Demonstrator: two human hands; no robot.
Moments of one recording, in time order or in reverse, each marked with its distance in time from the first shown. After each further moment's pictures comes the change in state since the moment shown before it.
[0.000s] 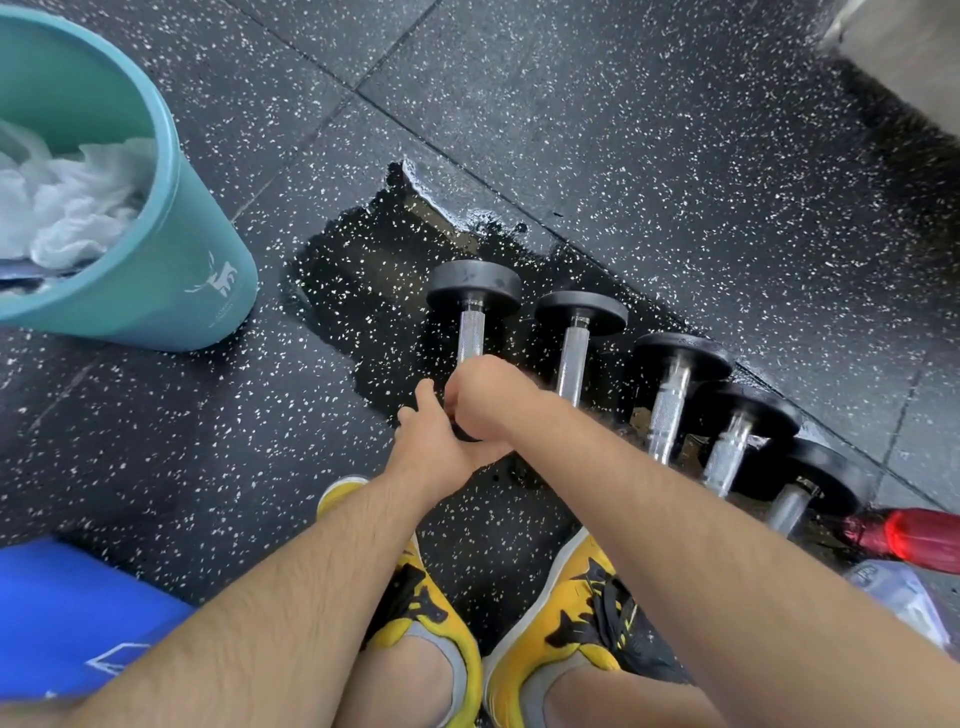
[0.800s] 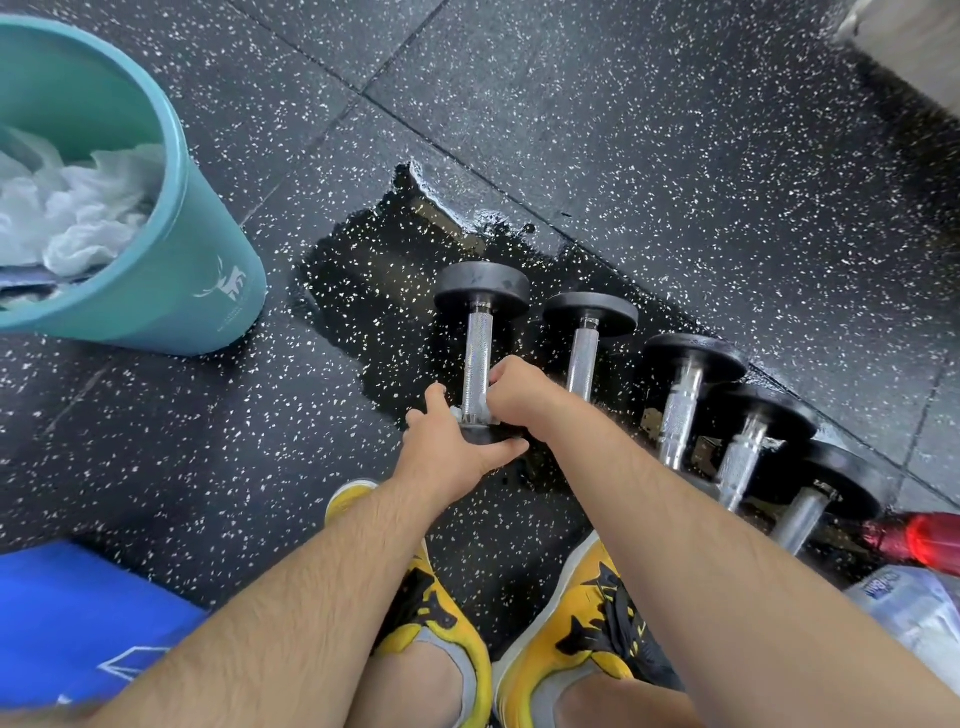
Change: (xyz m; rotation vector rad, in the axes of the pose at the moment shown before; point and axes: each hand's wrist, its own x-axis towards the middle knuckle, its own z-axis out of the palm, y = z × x) left_hand 0.001 -0.002 0.003 0.003 0.036 -0.004; right_hand 0.005 0.023 0.001 0.413 0.010 0.295
